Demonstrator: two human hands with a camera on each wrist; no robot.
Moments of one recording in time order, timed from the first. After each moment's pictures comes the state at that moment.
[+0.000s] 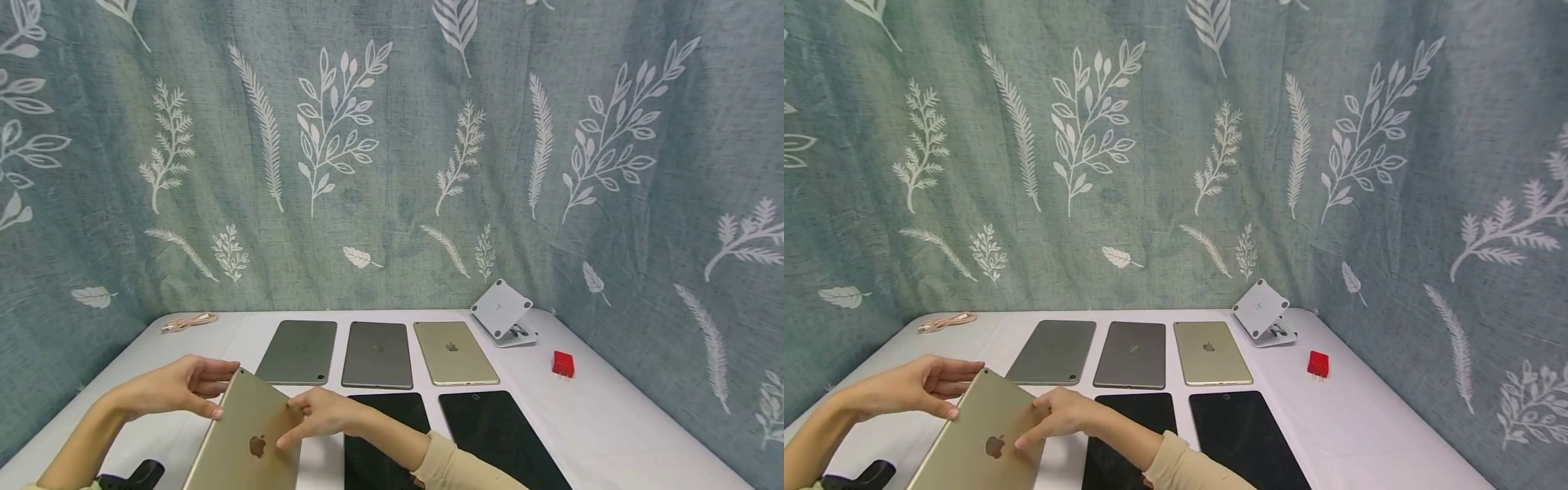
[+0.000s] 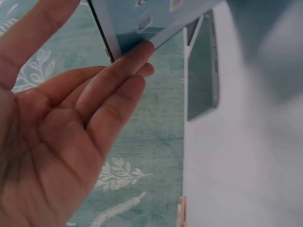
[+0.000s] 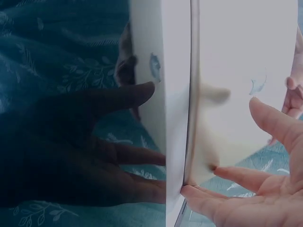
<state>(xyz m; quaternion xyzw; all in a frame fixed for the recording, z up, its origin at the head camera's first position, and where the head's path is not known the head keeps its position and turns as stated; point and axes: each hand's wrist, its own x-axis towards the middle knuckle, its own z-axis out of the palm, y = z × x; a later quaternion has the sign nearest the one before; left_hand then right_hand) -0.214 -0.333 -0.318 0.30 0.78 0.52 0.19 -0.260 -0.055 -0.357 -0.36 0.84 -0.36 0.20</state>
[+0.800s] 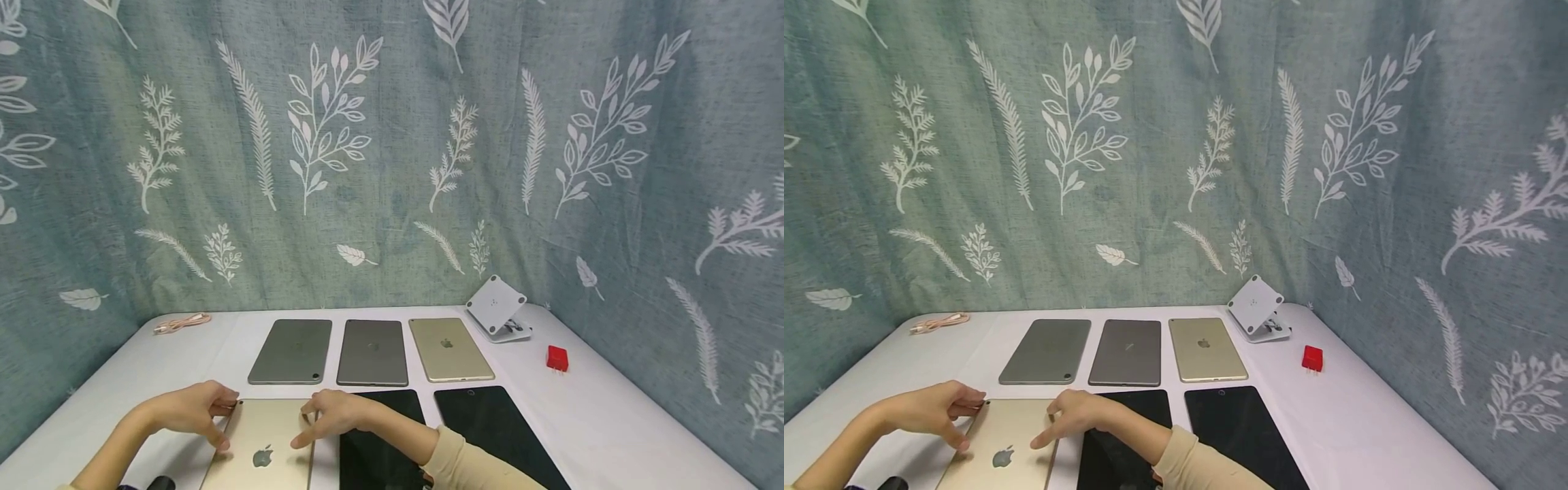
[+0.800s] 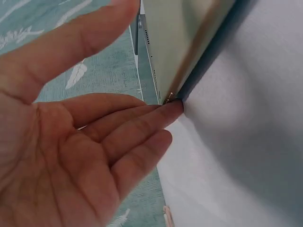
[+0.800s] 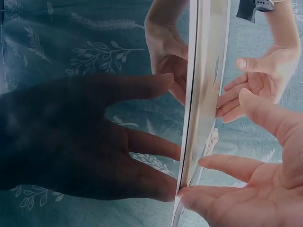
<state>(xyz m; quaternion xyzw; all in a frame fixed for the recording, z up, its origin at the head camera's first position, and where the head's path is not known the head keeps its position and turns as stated) -0.228 -0.308 -0.349 0.18 0.91 0.35 0.16 -0.265 -0.035 -0.353 -0.39 0.88 -0.21 0.17</state>
